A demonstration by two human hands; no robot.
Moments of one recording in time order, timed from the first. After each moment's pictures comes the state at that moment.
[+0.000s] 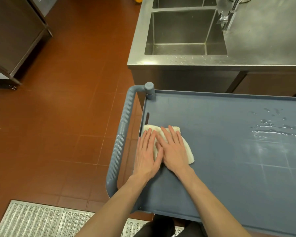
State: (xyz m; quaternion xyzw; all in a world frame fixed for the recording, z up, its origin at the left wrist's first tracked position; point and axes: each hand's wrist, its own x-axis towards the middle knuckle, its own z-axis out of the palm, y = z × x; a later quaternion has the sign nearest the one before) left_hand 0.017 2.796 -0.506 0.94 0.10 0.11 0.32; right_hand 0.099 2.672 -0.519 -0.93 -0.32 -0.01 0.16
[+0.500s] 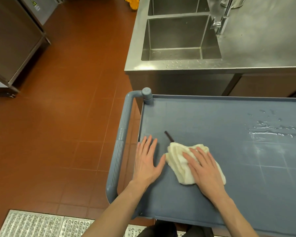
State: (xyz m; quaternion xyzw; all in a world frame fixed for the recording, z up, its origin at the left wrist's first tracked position) left_hand 0.014 2.794 -0.513 0.95 0.09 0.10 0.28; right_hand 0.073 2.540 -0.530 -0.94 -0.30 -0.01 0.17
